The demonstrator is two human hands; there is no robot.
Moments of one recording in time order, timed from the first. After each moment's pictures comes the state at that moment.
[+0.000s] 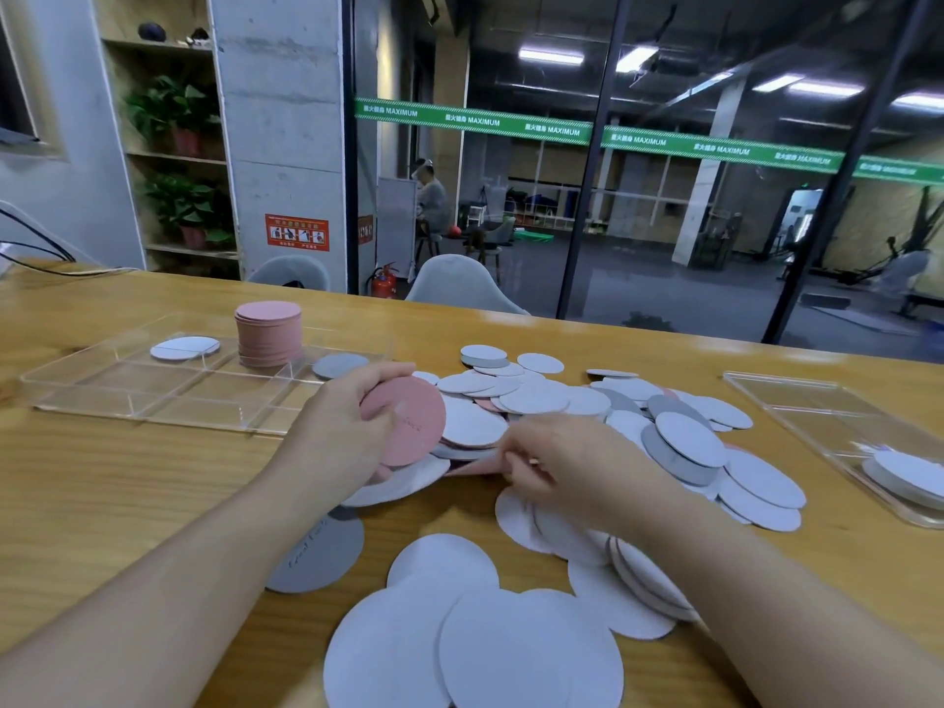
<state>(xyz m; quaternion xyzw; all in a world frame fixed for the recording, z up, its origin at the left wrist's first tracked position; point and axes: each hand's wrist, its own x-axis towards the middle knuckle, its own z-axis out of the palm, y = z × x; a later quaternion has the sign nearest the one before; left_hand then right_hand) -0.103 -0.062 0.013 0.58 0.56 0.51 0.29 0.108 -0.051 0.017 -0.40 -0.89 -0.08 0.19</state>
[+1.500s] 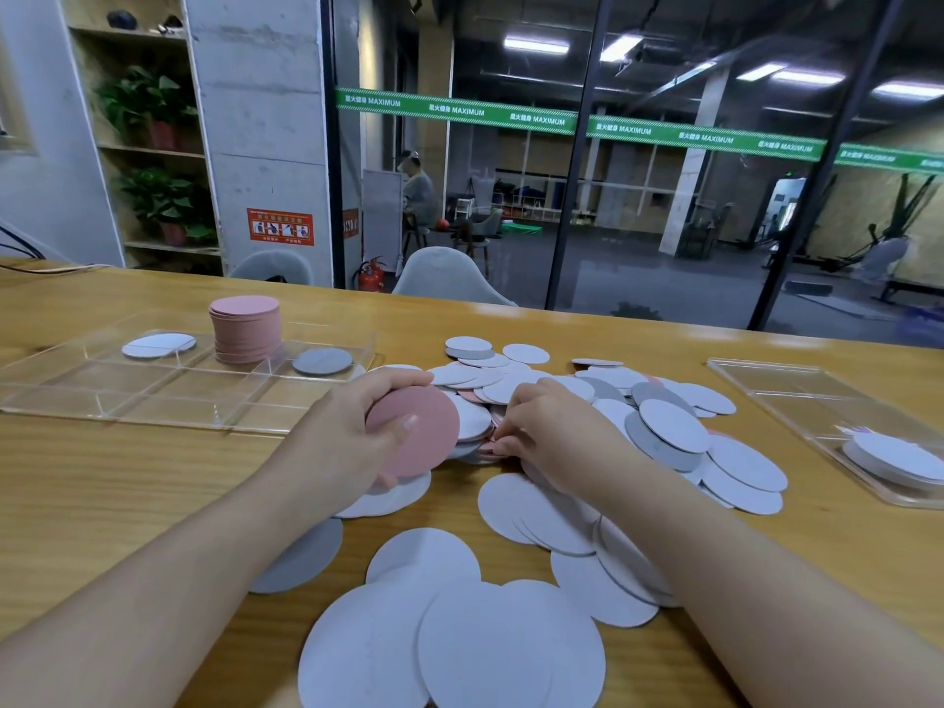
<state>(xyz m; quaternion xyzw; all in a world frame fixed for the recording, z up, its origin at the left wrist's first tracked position) -0.093 -0.065 0.008 0.67 0.50 0.46 0.31 0.110 -0.023 0.016 -0.51 -0.85 -0.06 0.10</state>
